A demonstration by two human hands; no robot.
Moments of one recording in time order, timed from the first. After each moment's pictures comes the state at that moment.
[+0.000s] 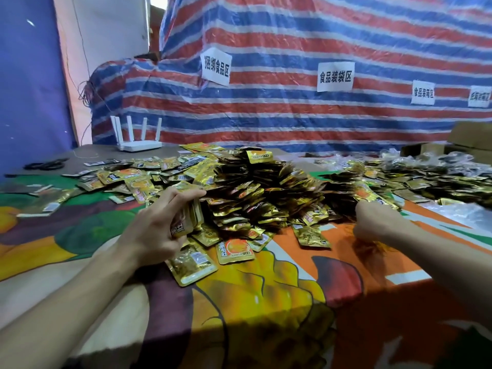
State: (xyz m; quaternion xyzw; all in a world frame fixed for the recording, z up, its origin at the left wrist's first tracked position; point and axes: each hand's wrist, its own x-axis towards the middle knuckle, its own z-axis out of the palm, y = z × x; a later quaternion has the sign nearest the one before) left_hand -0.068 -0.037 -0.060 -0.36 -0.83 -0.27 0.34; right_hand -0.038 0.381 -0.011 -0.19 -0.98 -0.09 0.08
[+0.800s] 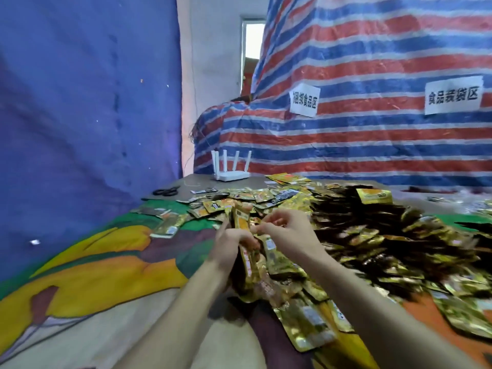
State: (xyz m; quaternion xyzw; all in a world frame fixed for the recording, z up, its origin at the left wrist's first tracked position) left_hand -0.079 -0.072 -0.036 0.01 -0.61 -0.79 0.10; right_hand -0.102 0.065 -0.008 0.20 -0.83 0.50 0.14
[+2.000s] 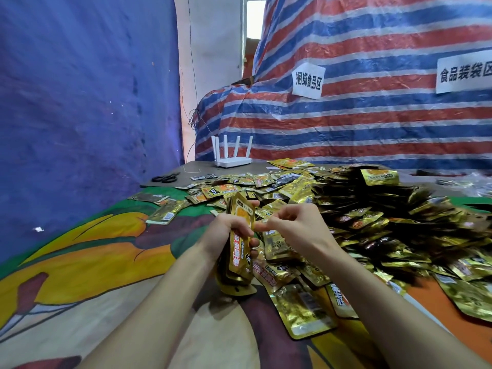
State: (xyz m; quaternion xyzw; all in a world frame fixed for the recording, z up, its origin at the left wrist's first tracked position) left_hand -0.094 -0.079 -0.042 -0.10 -0.54 -0.83 -0.09; right_hand -0.108 0.088 -0.027 0.22 -0.80 0.55 0.10
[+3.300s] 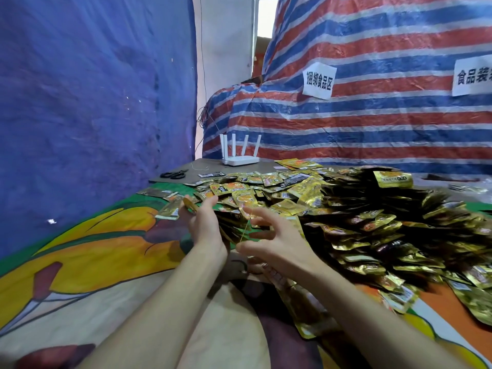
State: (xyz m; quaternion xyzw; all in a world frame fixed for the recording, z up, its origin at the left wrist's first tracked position) left_hand -0.111 -0.095 -0.046 0.20 -0.38 -0.85 0.30; right_hand -0.084 0.051 -0.041 0.30 -0.78 0.56 -0.01
